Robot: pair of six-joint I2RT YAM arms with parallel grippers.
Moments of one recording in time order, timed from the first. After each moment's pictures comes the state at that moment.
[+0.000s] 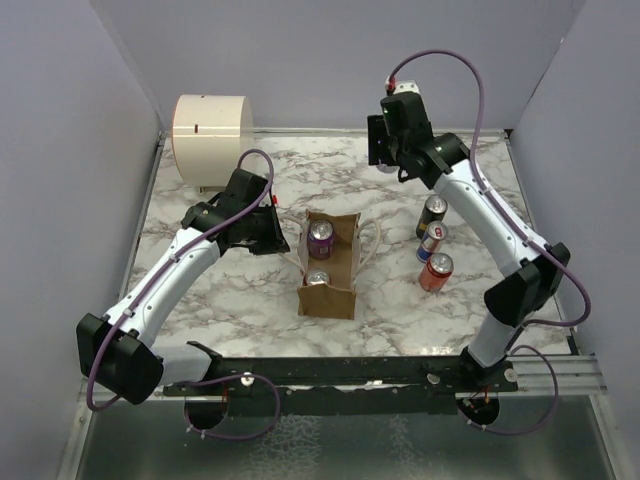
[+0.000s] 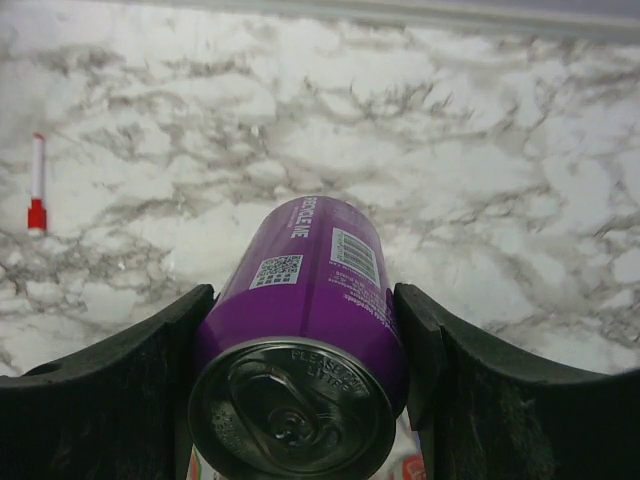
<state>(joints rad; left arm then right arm) -0.47 1.26 1.18 -0.88 0.20 -0.65 0.58 1.70 1.87 -0.71 0.47 0.21</state>
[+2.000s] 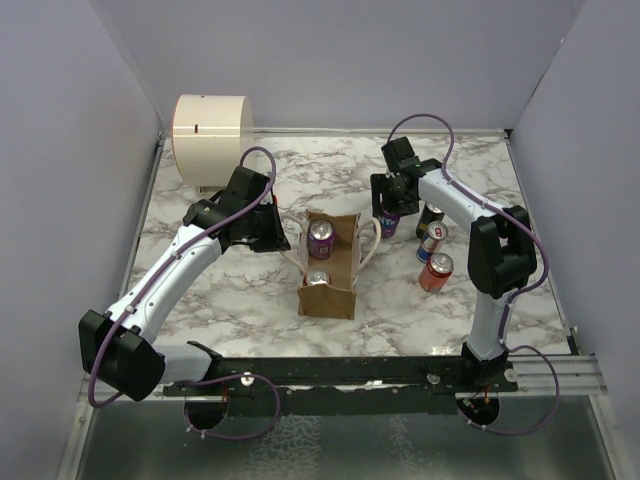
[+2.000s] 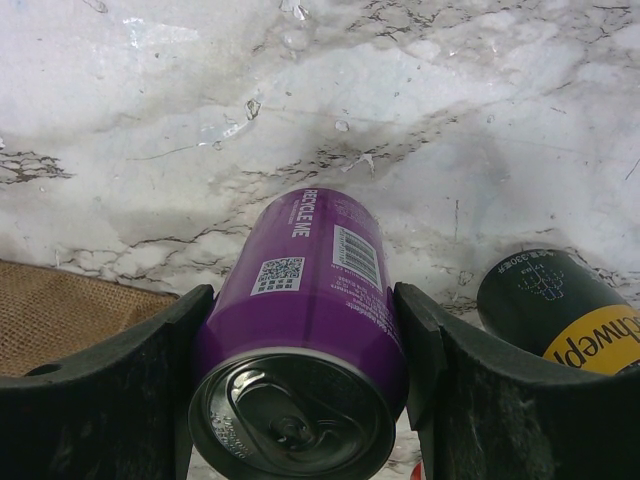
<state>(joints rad) -0.47 1.28 1.20 -0.88 0.20 -0.63 0.38 1.95 1.55 -0.69 0.08 0.29</state>
